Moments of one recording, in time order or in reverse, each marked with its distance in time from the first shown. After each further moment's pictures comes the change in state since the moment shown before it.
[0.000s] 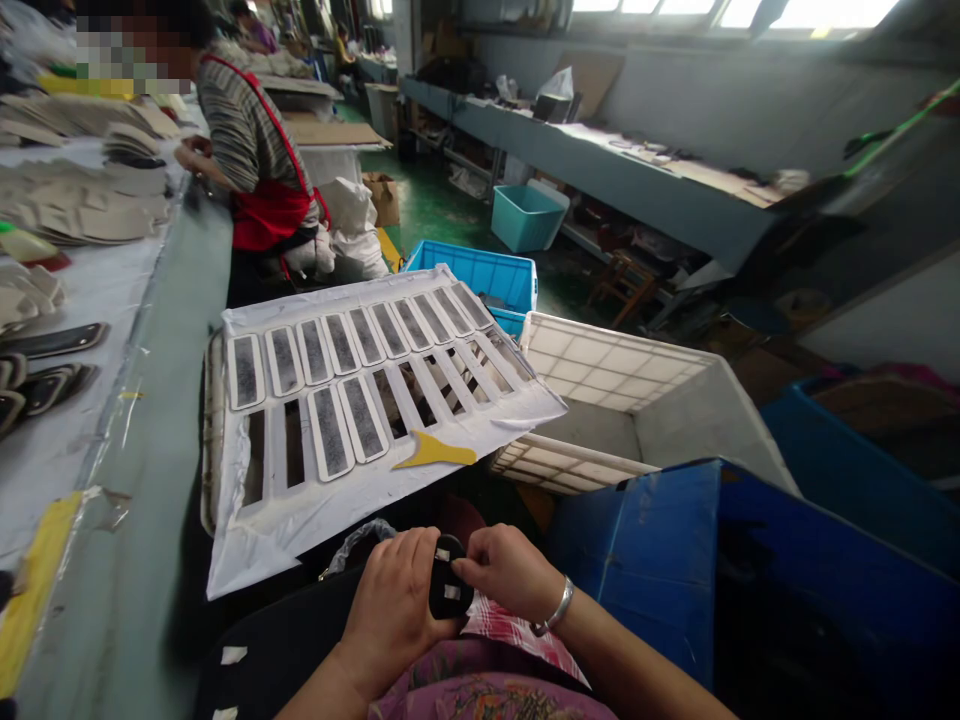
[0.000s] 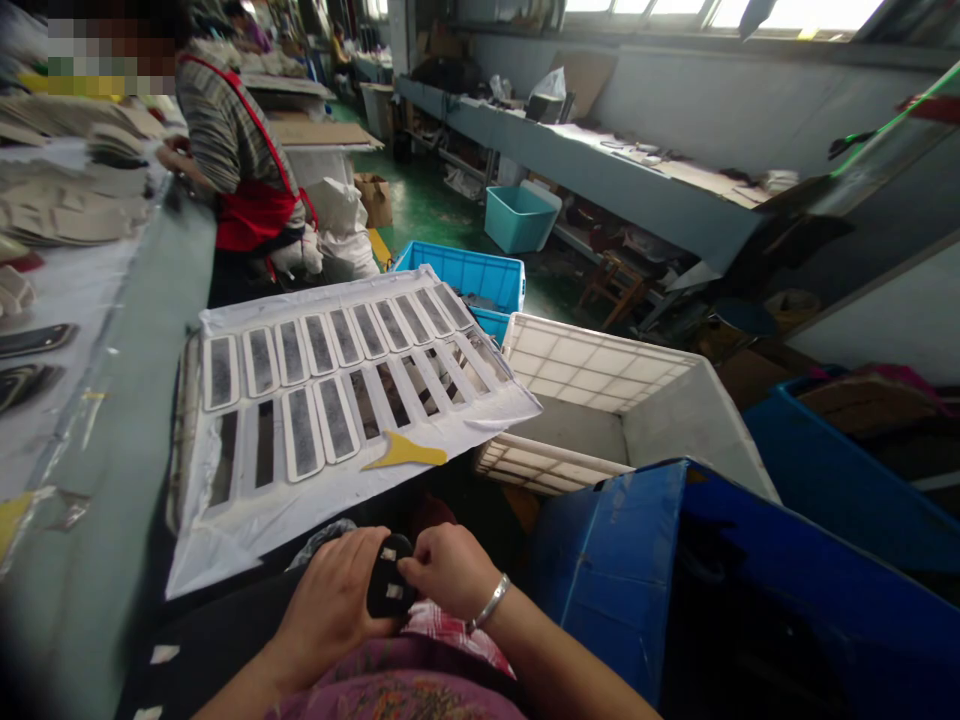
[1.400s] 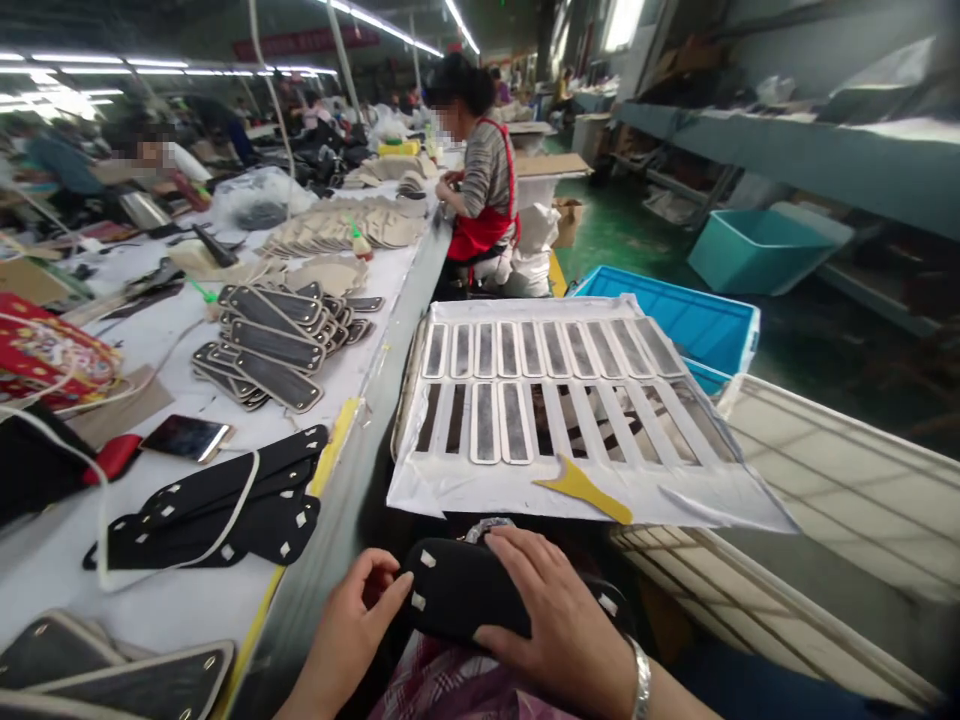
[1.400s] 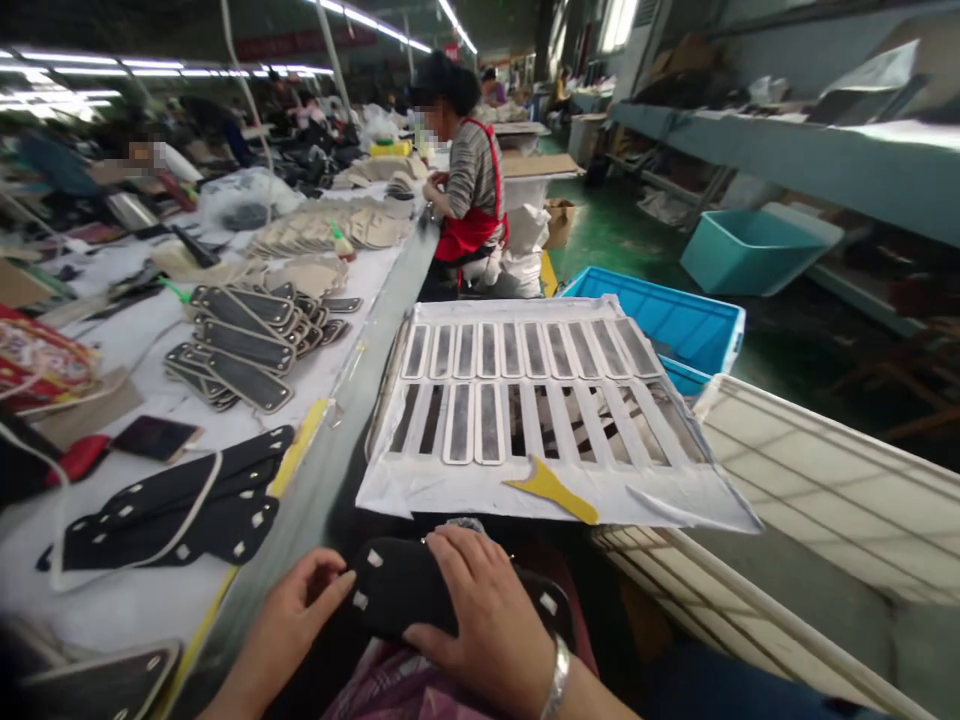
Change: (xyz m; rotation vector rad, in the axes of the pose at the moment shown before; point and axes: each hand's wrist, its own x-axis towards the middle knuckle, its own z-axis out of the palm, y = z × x) left_hand -0.156 -0.093 -0.063 -0.591 0.449 -0.871; right_hand 0.020 -0.112 0.057 -0.303 -0.055 -0.790
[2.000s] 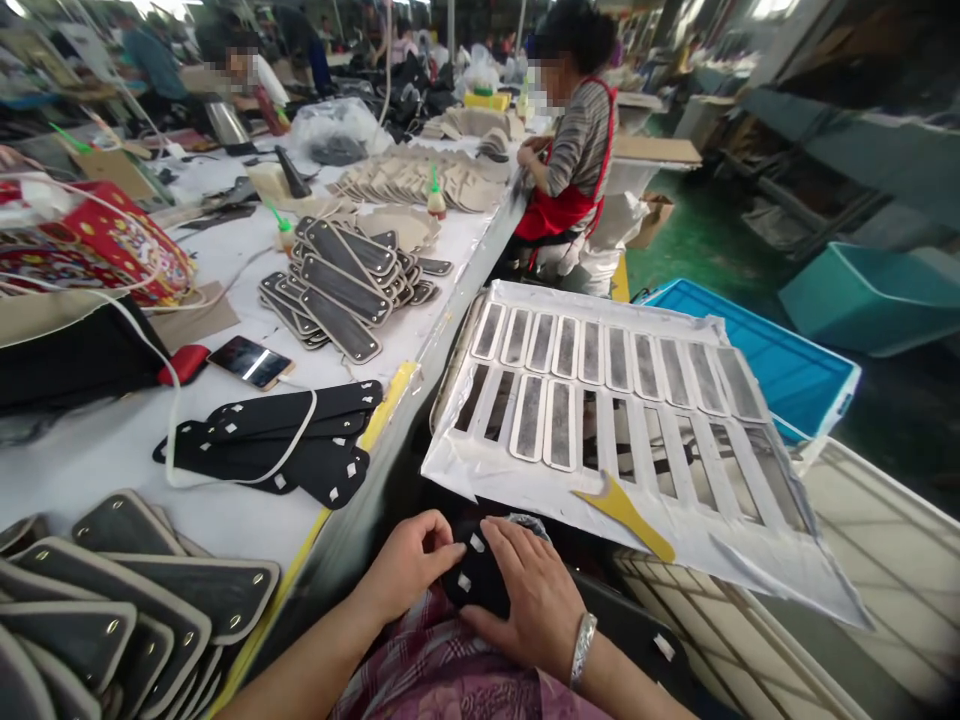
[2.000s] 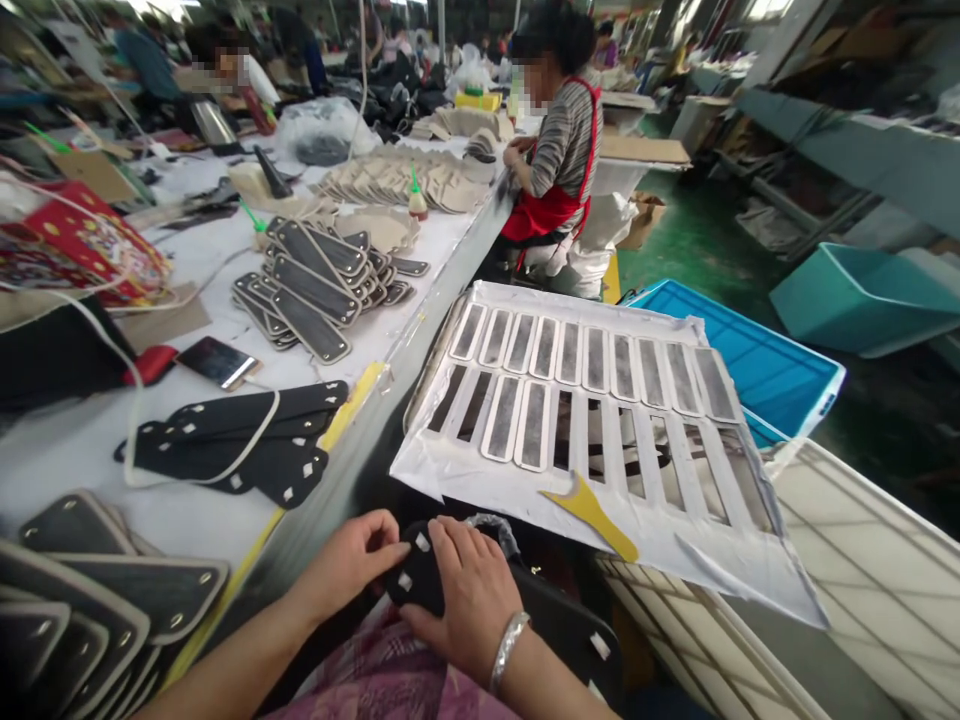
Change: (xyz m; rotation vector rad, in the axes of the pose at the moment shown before) left_hand 0.031 -0.015 -0.007 -0.404 -0.216 -0.124; right_hand 0.055 -0.026 0.058 -0.125 -0.209 -0.069
